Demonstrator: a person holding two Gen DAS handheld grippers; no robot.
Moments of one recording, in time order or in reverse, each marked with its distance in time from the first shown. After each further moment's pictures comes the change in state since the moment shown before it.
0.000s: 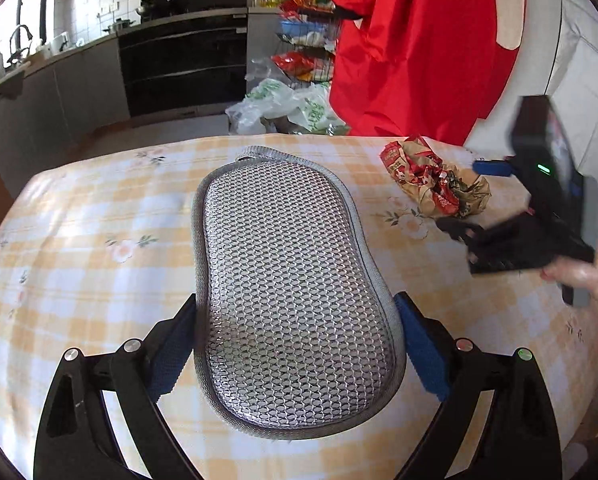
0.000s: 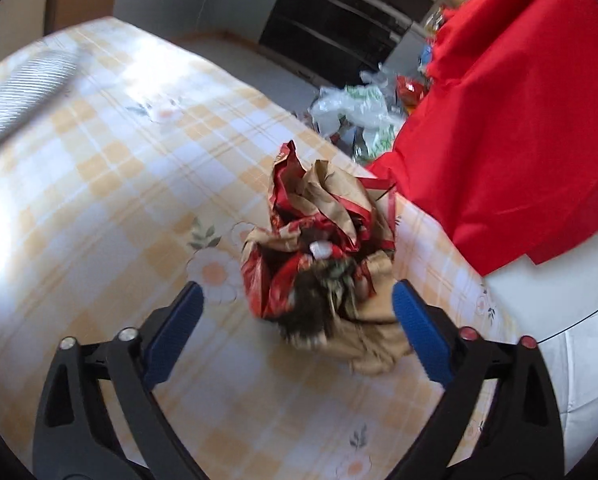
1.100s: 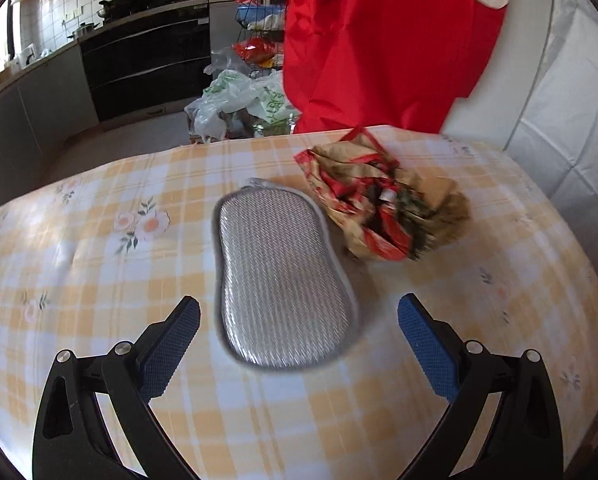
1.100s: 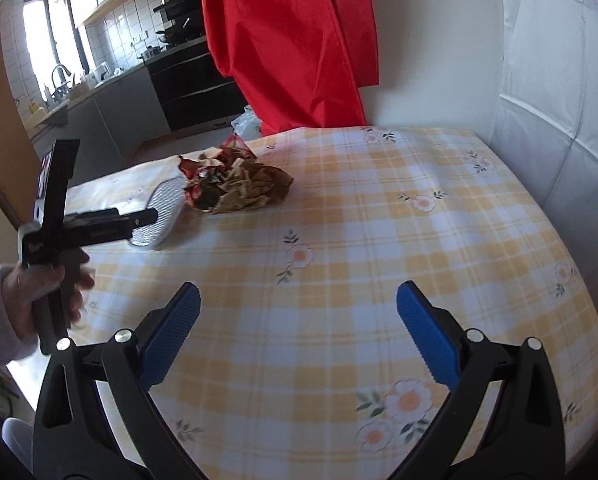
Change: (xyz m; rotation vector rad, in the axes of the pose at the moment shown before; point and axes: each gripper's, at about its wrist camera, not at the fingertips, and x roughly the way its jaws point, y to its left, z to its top) left arm 0.091 -0.099 0.063 0.061 0.072 -0.025; right arm -0.155 -0.087 -0.194 0.732 -0.119 0.101
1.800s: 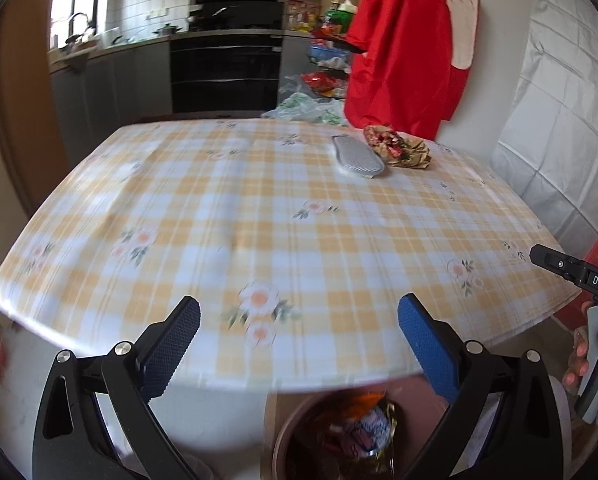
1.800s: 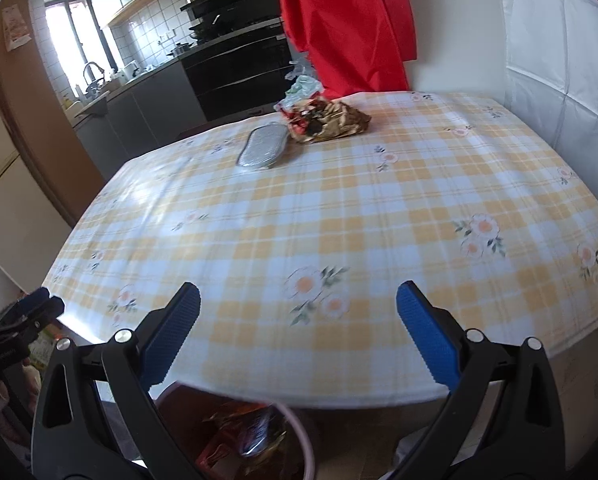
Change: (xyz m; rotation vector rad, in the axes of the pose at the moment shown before) left arm -0.284 0.065 -0.247 -0.142 -0.140 0.072; right arm -0.105 0.100 -0.118 0.042 0.013 0.103
